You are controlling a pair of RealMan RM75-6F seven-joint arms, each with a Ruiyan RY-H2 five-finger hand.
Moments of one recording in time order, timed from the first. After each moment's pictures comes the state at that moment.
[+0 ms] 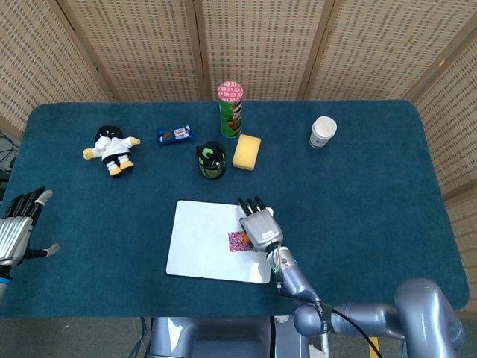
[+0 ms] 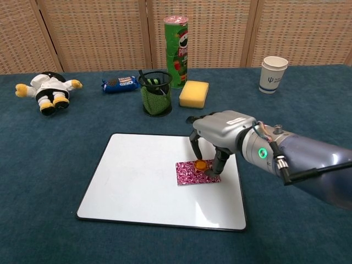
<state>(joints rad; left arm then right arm) -0.24 -1.07 -0.06 -1.57 1.37 1.24 -0.07 0.92 -1.79 0.16 -1.51 -0.72 1.04 -0.83</state>
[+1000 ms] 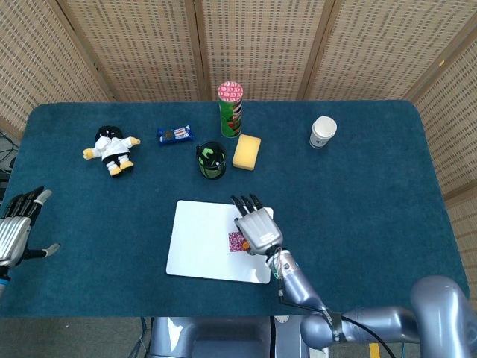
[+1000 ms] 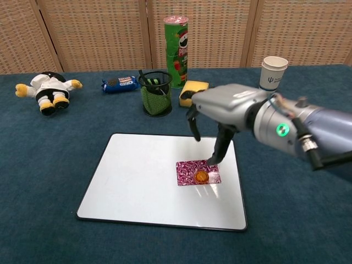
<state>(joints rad) -0.23 -1.06 -0.05 -1.56 1.39 1.25 -0.10 0.90 -1.65 0.17 -1.75 -0.80 1.15 -0.85</state>
